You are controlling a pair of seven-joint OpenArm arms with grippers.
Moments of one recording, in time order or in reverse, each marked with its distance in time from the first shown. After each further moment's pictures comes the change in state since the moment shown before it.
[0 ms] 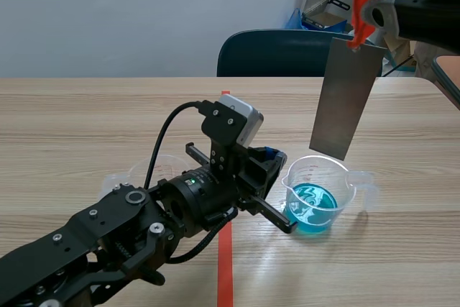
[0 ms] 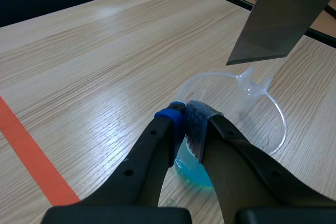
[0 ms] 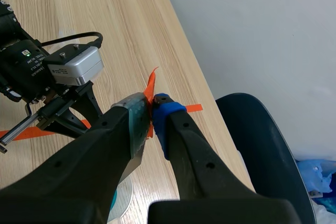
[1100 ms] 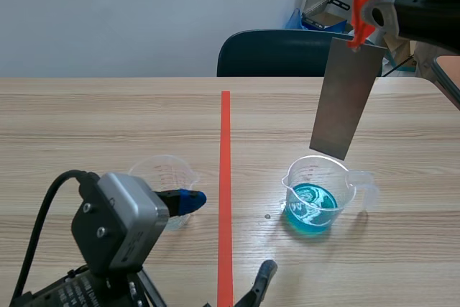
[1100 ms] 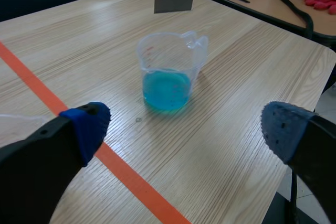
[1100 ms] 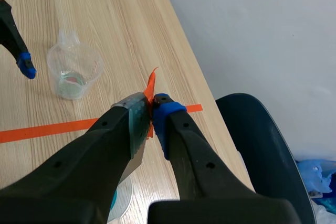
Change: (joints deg) left arm 27.5 -24.0 -0.5 28.7 0.6 8.5 -9.1; right arm 0.0 0.0 0.0 0.0 0.0 0.0 0.0
